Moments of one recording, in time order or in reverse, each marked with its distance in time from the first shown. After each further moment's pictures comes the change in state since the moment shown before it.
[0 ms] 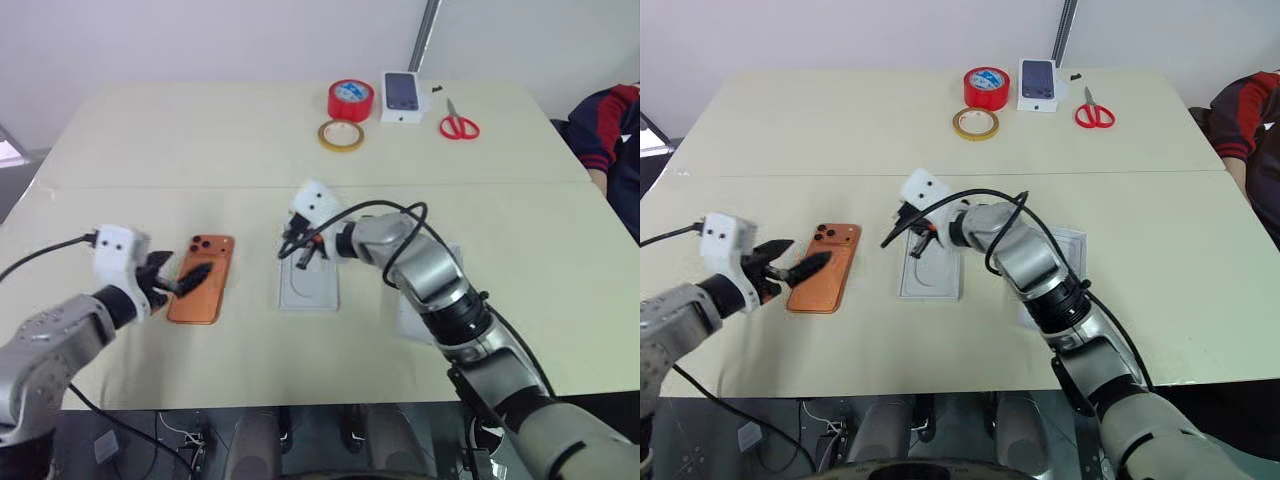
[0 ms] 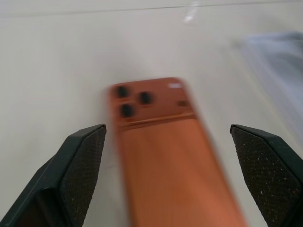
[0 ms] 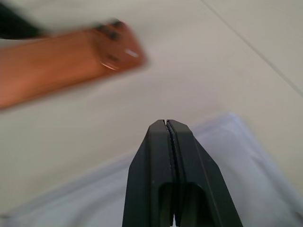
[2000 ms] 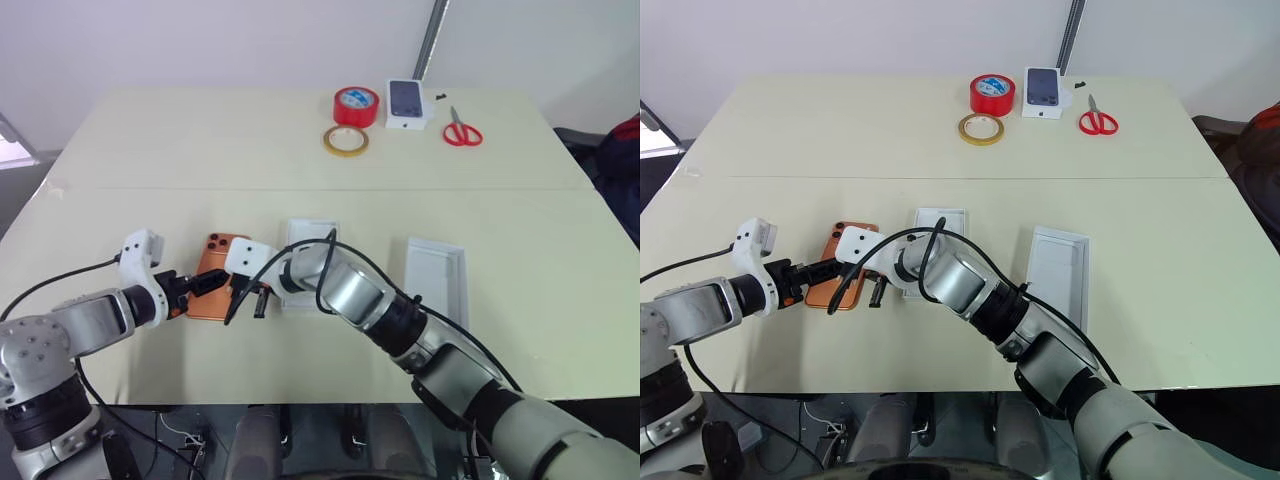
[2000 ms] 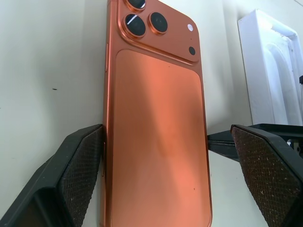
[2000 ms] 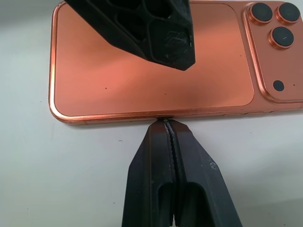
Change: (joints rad) left arm -0.254 -0.235 0.167 0.120 -0.290 0.582 0.256; right arm -0.062 0.157 0.259 0.273 -0.198 -0.123 0.070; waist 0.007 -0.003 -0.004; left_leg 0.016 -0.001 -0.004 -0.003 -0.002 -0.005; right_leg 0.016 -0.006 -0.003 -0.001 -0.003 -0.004
